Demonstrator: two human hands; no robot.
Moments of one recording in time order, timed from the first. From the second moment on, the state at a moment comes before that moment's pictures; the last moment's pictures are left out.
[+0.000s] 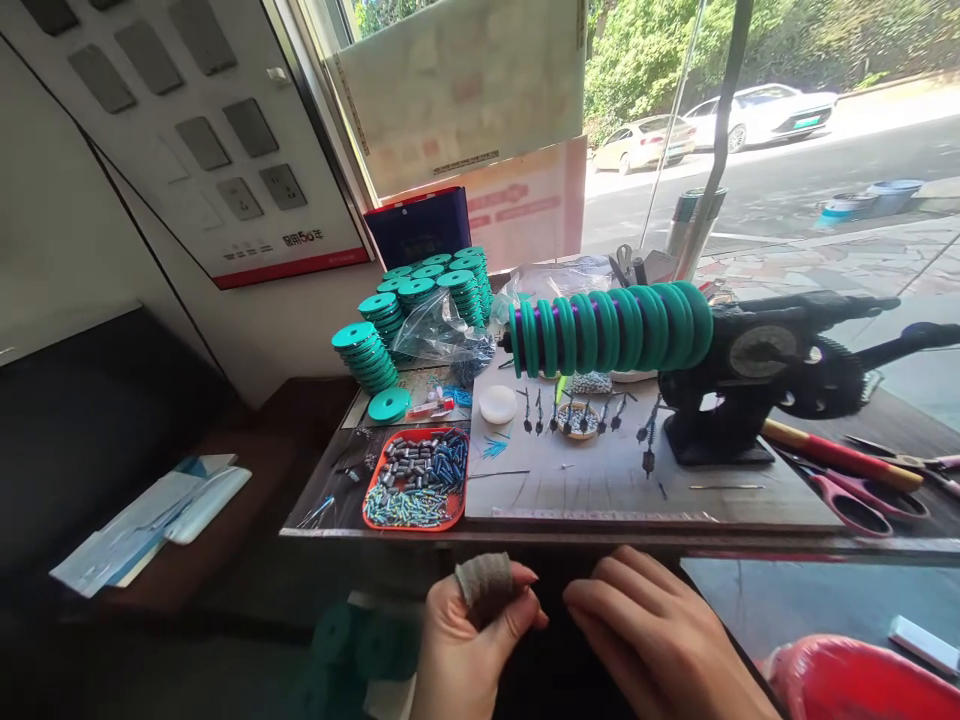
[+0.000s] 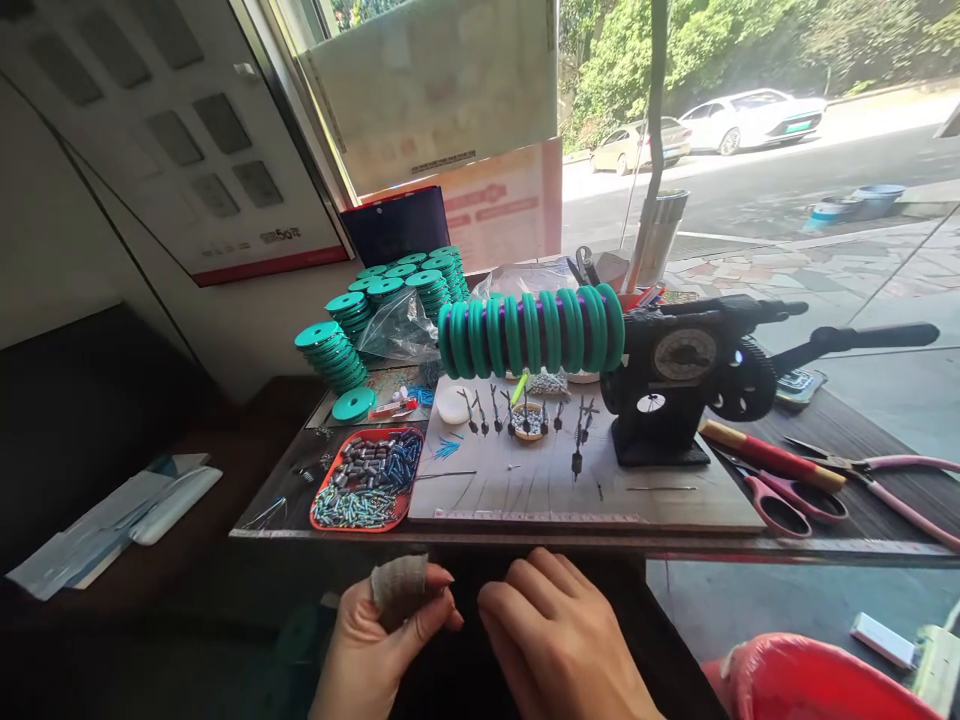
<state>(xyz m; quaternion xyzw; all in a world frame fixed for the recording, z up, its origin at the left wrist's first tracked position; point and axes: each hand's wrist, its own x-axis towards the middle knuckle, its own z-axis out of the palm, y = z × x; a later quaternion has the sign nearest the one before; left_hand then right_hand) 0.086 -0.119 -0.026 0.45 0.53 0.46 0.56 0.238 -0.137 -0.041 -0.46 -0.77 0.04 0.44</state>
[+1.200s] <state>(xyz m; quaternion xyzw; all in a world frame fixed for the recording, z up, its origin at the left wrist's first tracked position) 0.087 -0.137 -0.053 0.47 0.54 0.46 0.52 0.227 -0.145 -0.032 -0.47 -0.75 0.06 0.47</state>
